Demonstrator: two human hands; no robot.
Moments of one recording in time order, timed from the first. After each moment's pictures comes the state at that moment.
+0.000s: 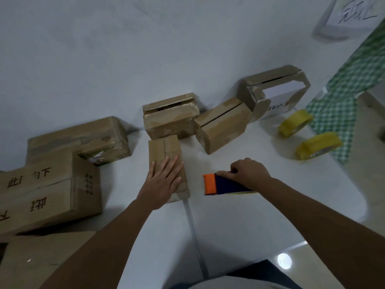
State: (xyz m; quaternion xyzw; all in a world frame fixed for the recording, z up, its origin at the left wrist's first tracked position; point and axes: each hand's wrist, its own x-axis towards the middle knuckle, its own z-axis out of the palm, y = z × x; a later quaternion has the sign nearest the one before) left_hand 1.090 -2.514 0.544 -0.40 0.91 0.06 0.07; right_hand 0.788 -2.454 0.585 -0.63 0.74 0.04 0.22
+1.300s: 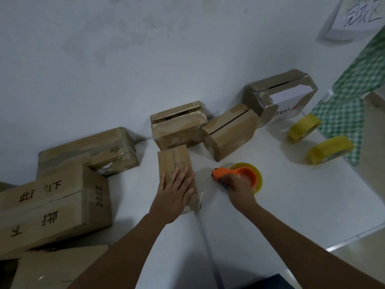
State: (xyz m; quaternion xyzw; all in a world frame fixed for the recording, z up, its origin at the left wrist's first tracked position) left_hand 1.089 -2.507 0.544 -0.40 0.91 0.07 0.03; right_hand 0.858 -2.437 0.543 -0.43 0.75 -0.29 0.40
